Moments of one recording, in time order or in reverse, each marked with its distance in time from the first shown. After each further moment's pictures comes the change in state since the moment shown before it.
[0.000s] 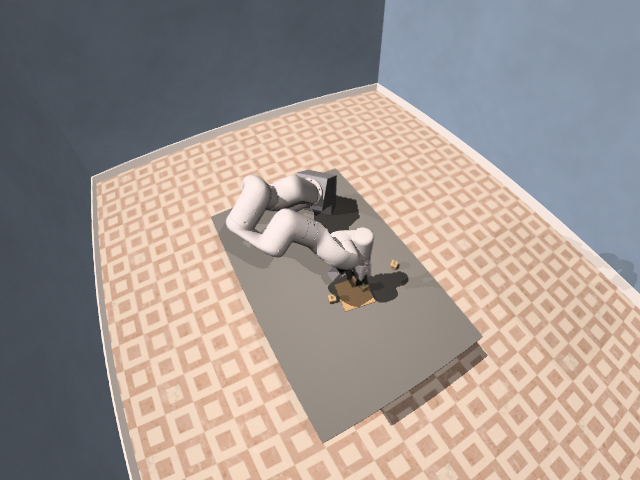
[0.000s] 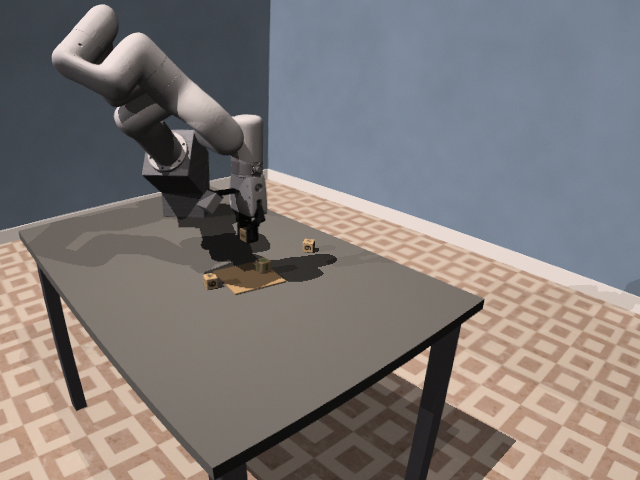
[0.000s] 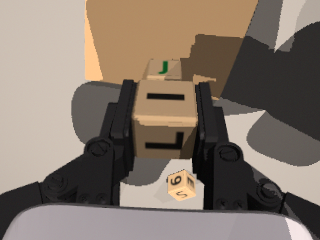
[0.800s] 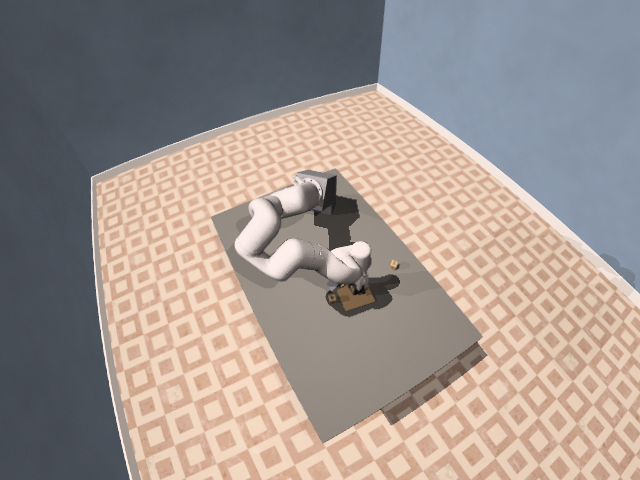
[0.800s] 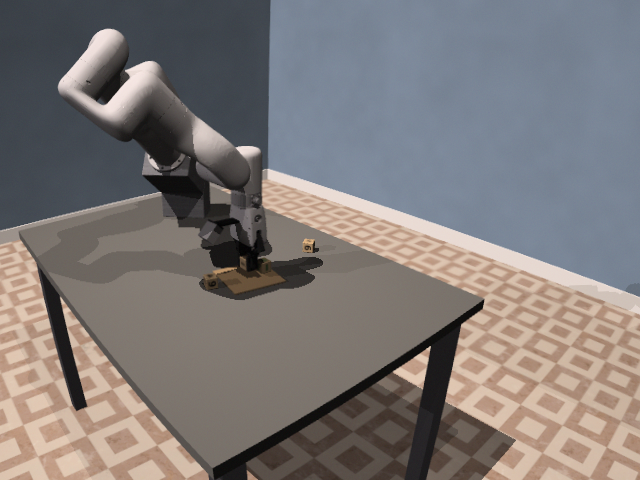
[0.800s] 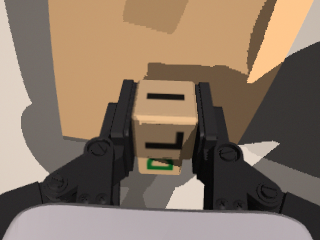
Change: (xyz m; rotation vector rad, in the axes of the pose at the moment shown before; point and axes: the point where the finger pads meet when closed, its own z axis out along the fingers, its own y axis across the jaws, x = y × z) arm 0.002 0.000 0.076 -0.003 0.000 0.000
